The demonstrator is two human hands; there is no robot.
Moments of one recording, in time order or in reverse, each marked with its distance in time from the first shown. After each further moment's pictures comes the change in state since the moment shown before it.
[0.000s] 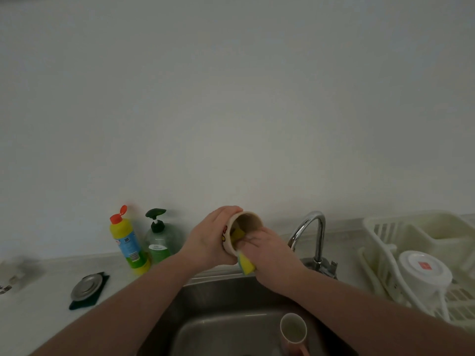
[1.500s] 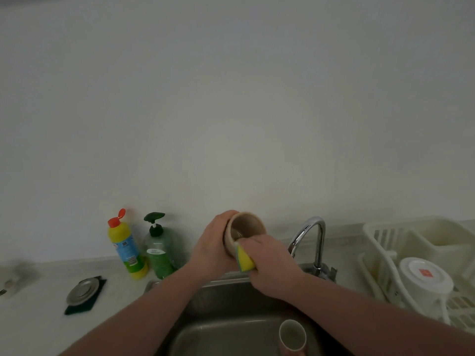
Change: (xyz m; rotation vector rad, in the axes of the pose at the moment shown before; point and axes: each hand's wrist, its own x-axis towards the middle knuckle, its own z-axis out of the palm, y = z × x) left_hand -0.003 0.012 0.015 -0.227 0.097 -0.184; right_hand 0.000 -0.004 -0.010 0.227 0.046 0.153
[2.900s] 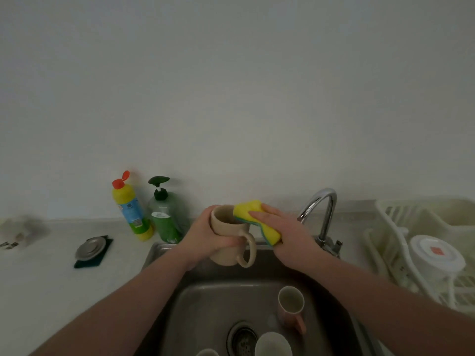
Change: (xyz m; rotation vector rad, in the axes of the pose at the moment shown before) left_hand -0.047 -0.024 0.001 -0.433 -0.037 -0.601; right_hand -0.018 0.041 0.031 0.282 -0.128 0.210
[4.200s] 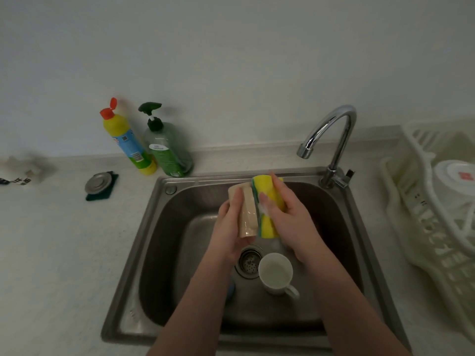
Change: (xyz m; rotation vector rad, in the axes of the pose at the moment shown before) left_hand -0.081 -0.047 0.092 -0.661 0.195 -0.569; right_hand -0.069 -0.009 0.070 0.776 0.161 0.528
